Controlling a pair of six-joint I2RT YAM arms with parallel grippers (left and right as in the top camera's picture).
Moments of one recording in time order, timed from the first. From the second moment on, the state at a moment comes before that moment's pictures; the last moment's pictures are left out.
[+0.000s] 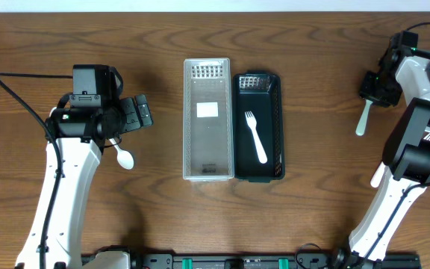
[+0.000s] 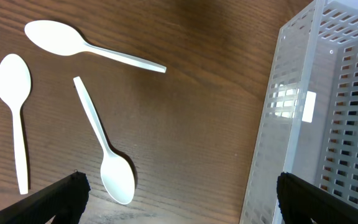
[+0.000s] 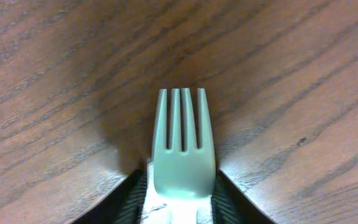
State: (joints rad) left arm -0.01 1.36 1.18 -0.89 0.05 -0.28; right arm -0.29 2.32 1.81 -0.91 0.02 0.18
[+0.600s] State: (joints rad) left arm -0.01 1.36 1.18 -0.89 0.05 -0.28; right arm -0.28 2.32 1.83 -0.96 0.02 0.18
